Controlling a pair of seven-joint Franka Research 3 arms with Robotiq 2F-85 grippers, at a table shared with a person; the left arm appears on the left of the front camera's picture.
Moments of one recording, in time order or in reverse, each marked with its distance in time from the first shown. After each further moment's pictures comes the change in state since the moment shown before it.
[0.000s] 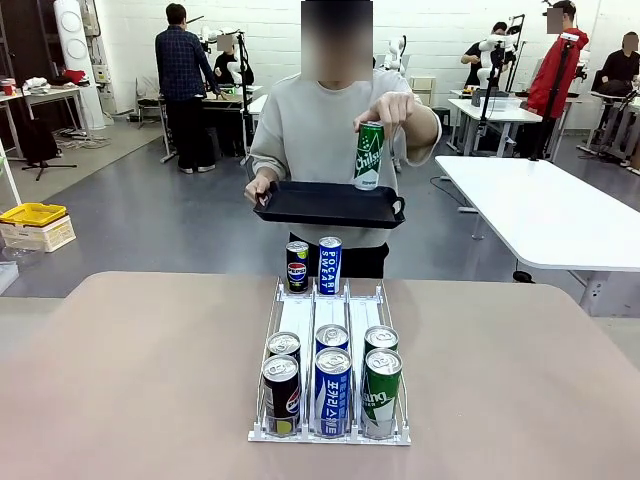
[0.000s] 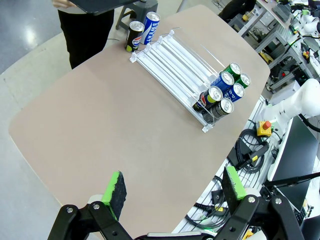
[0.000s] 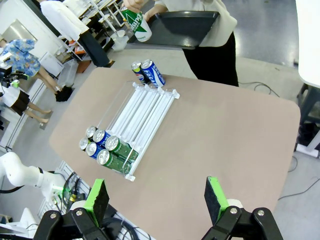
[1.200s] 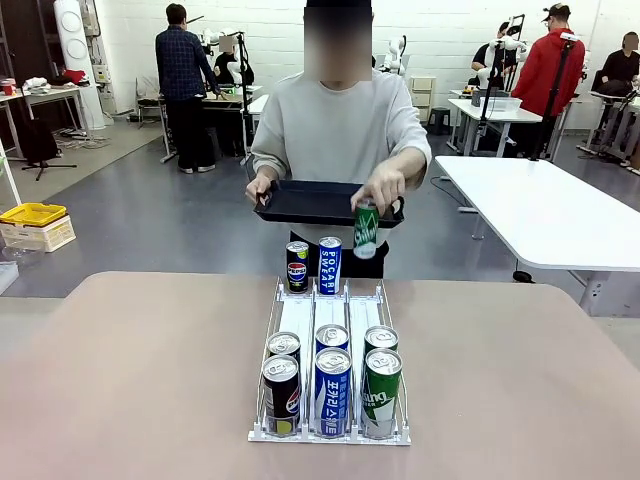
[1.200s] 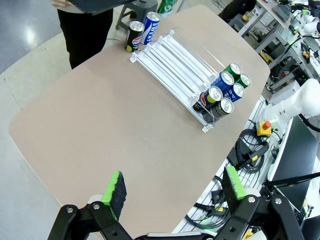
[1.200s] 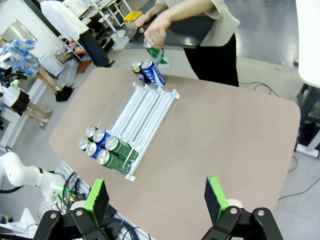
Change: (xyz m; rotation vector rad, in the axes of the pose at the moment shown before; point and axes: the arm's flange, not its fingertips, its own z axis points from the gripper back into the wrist) left arm 0.000 0.000 0.000 0.000 0.000 0.000; right arm 0.000 0.000 0.000 0.000 0.000 0.000
